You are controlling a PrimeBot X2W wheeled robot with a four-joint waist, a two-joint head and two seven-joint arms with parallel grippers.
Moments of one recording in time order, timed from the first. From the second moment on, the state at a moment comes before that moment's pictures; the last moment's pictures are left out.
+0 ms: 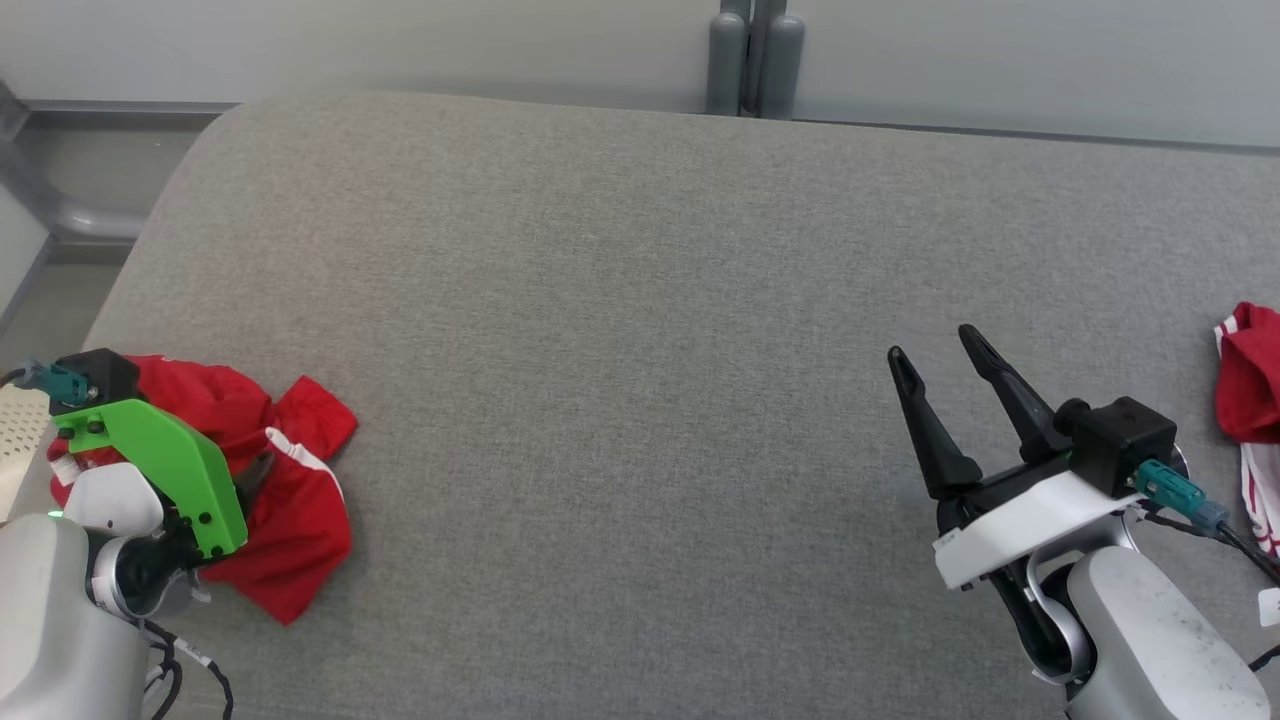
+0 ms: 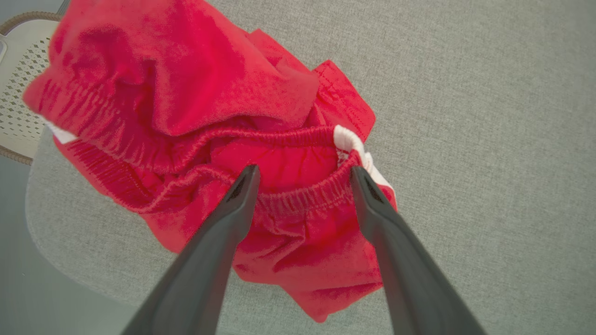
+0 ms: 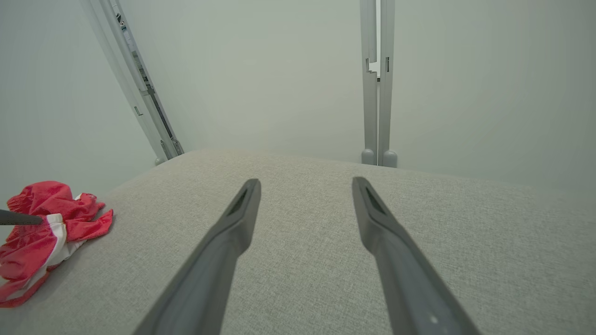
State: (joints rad) left arm -0.47 0.36 -0.10 0.55 -0.61 -0.10 0.67; right arm -0.25 -0.26 0.30 0.20 0.41 0.13 -0.26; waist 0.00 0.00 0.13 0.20
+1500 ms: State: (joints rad) left arm -0.60 0.38 -0.44 0.08 -0.68 -0.11 0.52; right arm -0.17 -0.22 0.22 0.22 0.41 0.13 -0.26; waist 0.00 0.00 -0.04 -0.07
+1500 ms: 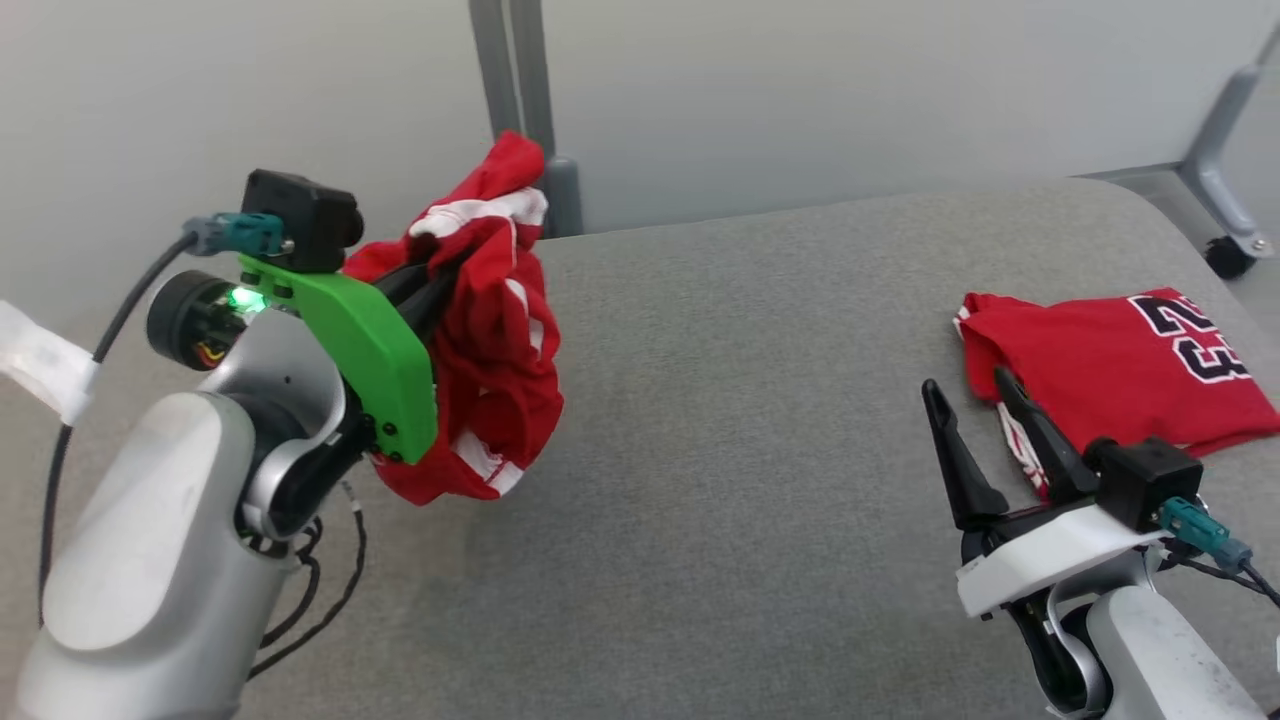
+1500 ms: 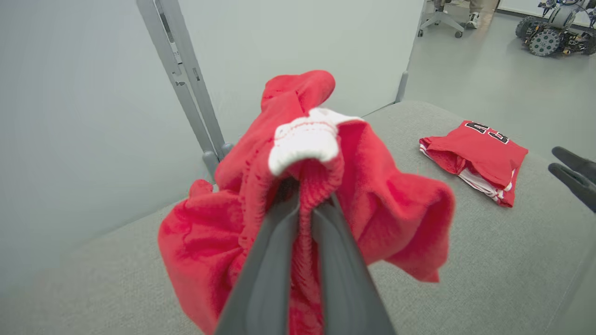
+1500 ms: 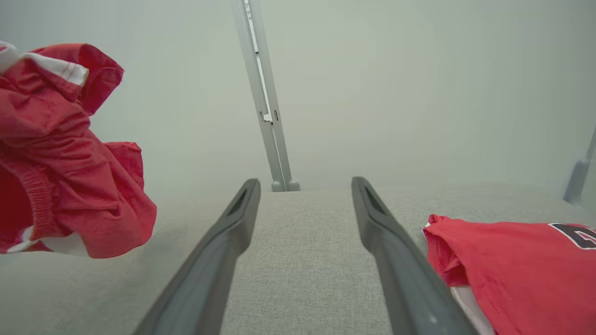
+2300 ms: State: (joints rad) left arm -0.47 0.09 -0.63 0.73 -0.52 -0.10 -0.04; right arm -0.18 -0.23 0.21 0.21 0.42 0.13 -0.26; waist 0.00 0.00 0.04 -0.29
